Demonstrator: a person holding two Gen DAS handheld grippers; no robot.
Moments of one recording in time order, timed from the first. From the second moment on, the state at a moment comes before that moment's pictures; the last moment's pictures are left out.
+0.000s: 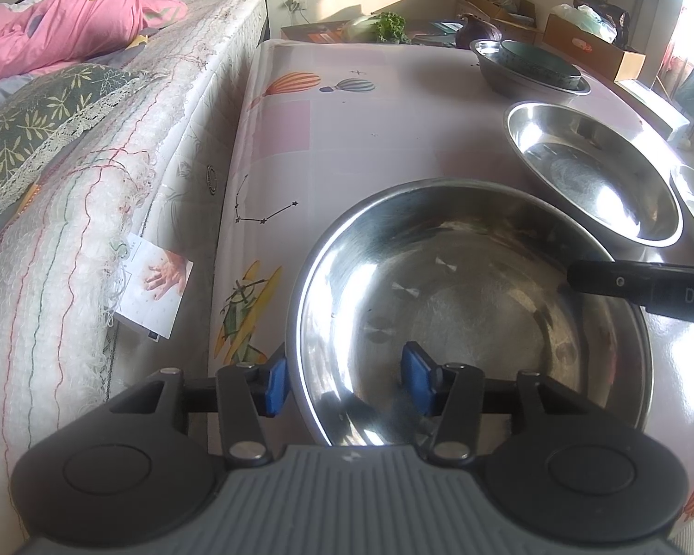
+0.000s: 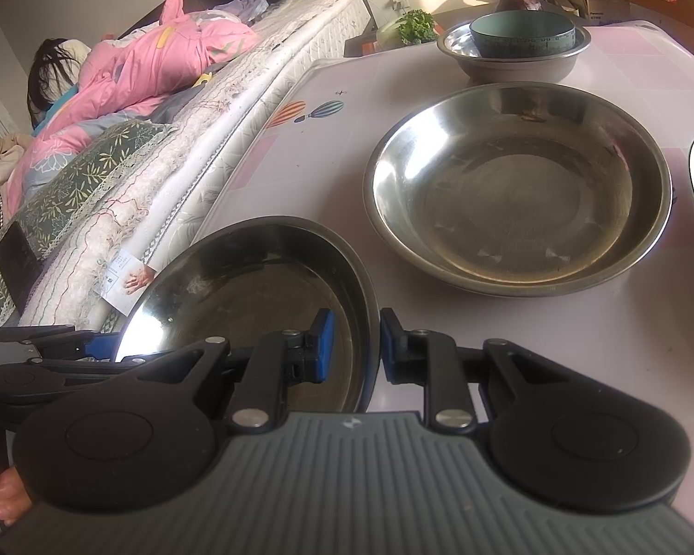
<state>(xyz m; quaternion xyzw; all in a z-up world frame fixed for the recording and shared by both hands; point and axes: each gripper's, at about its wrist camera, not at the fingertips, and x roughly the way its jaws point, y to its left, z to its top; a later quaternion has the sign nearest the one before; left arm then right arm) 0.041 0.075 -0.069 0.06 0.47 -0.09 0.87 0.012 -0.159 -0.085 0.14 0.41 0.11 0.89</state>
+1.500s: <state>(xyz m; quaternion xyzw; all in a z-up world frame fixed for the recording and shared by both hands) 0.046 0.069 -0.026 0.08 0.42 -0.07 0.90 0.021 -0.154 -0.050 0.14 0.36 0.14 0.91</state>
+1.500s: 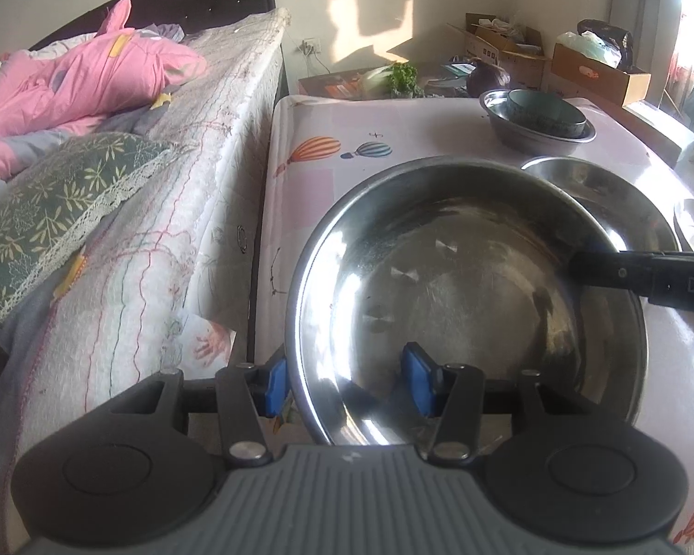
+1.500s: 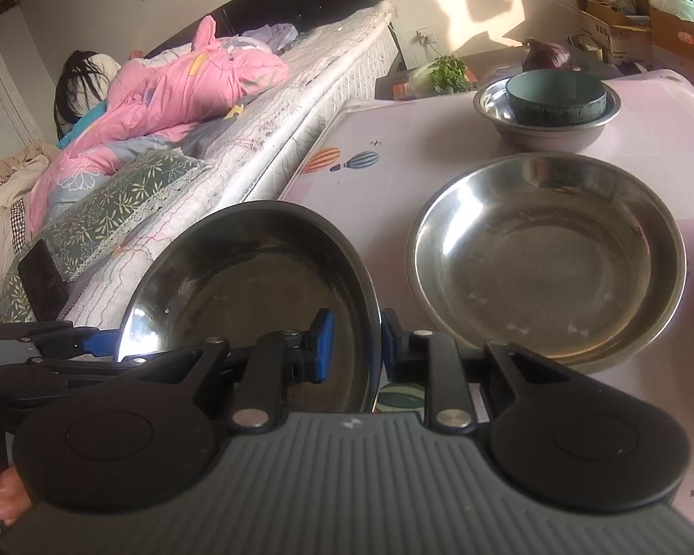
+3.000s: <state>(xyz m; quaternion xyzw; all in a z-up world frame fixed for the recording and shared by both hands) 0.131 -0.094 -0.039 0.14 0.42 -0.22 0.87 0.048 -0.322 -0.066 0.19 0.35 -0.03 0.92</state>
